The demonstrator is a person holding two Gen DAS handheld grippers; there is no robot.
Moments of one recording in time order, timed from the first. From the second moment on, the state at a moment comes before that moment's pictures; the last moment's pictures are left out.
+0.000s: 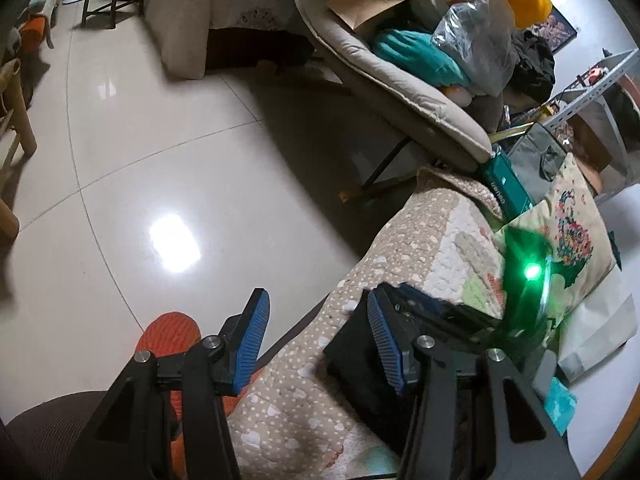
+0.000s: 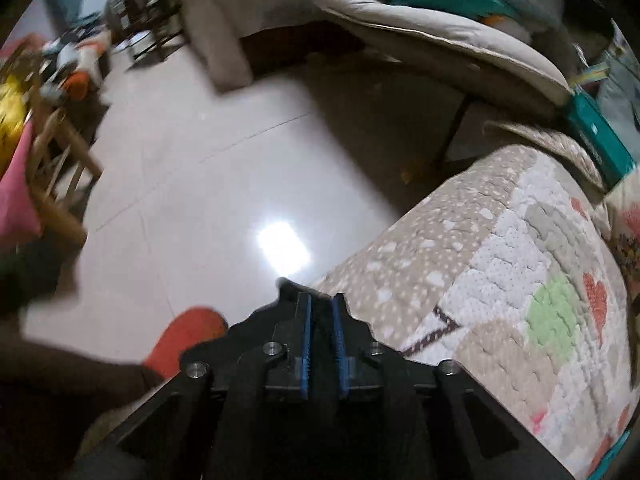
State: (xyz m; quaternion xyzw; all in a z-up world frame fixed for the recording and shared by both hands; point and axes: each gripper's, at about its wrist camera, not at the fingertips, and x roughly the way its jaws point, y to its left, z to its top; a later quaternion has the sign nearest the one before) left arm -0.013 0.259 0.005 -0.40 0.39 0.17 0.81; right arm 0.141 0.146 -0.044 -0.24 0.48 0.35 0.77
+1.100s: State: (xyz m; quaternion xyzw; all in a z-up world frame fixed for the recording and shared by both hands) left arm 0.025 0.195 -0.013 -0.32 0.46 0.12 0.82; right arm 0.215 -0.146 -0.045 -0.06 0.58 0.12 0.80
